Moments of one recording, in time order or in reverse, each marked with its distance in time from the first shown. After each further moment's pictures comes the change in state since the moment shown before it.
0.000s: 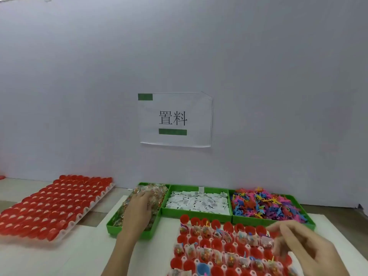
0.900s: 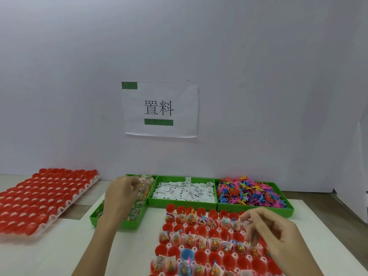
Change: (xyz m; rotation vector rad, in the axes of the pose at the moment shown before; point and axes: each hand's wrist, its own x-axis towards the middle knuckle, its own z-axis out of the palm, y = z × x) left_hand 0.006 0.030 -0.040 -0.015 0.110 0.011; right_hand 0.000 0.003 0.005 -0.044 -0.126 -0.009
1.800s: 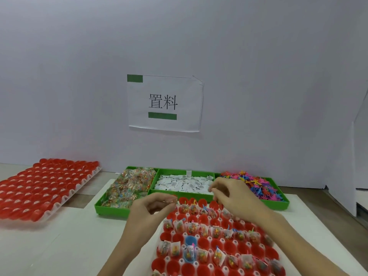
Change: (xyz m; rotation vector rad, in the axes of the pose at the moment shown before) left_hand -0.100 0.060 -0.028 -1.040 -0.277 -0.186; right_hand 0.085 0.005 0.044 -0.652 -0.281 -0.042
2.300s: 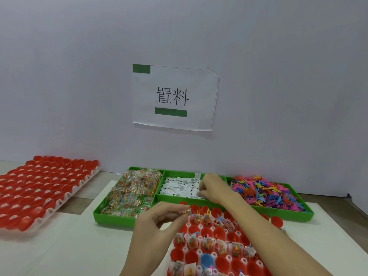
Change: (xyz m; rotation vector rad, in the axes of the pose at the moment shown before) left_hand 0.008 -0.015 -0.002 -0.050 0.009 0.088; right_hand 0.140 0.019 0.085 -0.331 -0.168 0.087
